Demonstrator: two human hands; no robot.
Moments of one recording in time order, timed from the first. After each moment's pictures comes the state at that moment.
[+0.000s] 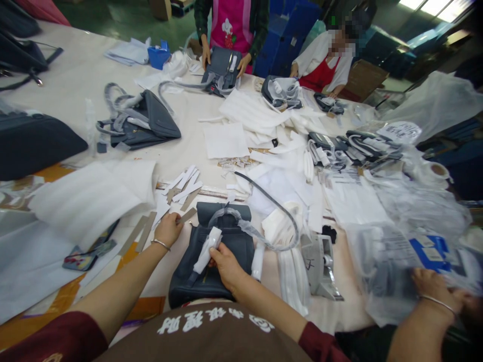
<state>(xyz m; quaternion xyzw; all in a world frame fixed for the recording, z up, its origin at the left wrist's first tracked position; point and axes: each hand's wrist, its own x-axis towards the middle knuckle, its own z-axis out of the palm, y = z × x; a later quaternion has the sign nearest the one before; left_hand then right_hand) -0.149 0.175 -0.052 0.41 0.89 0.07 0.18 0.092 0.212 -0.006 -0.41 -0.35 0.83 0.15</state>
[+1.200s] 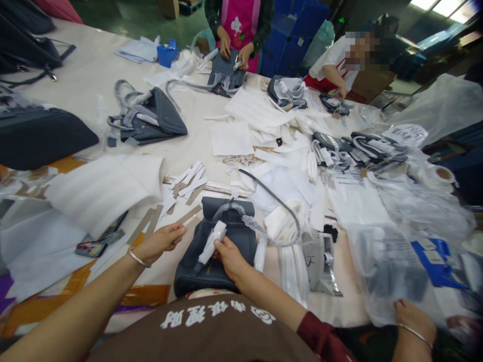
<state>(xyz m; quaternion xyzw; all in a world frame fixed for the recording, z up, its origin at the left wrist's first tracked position) -0.122 0.129 0.024 0.24 0.72 0.35 0.56 0.094 0.212 -0.010 -0.41 -0.34 0.83 0.15</state>
